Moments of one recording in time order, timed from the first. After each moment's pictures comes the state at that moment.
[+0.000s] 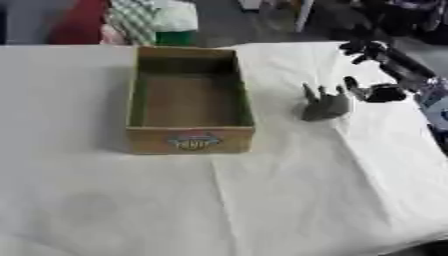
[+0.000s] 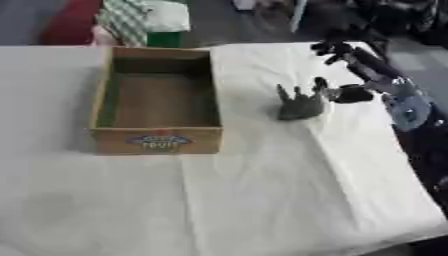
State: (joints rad) left arm -0.28 0.35 0.05 -1.86 0.20 0.12 -0.28; right arm -0.59 -0.78 -0.12 -0.91 0.43 -0.76 0.21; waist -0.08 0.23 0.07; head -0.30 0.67
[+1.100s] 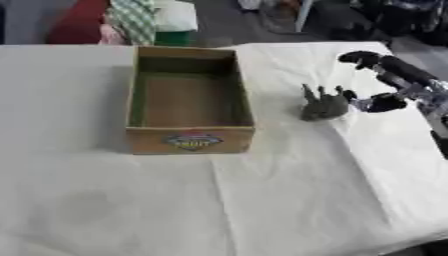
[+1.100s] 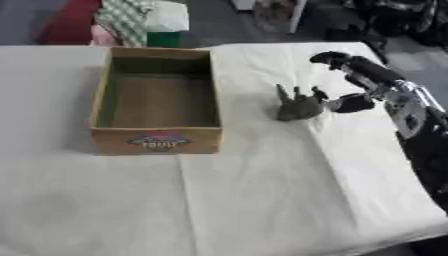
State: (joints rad) left arm -0.28 0.35 0.05 -1.85 0.19 0.12 -0.28; right arm -0.57 -0.79 -0.10 -0.92 0.69 -0.77 0.10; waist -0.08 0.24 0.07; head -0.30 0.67
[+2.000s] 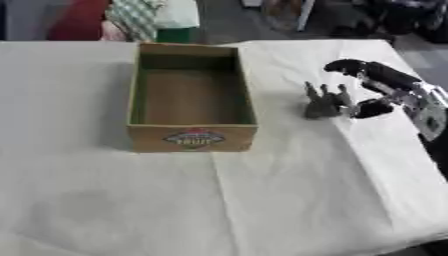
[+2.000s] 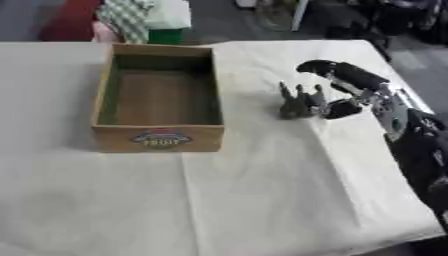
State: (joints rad) left arm -0.28 0.35 0.06 -1.85 0.19 0.12 -0.28; right arm -0.59 -0.75 -0.08 -0.89 0.80 -0.78 0.08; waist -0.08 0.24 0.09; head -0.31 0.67
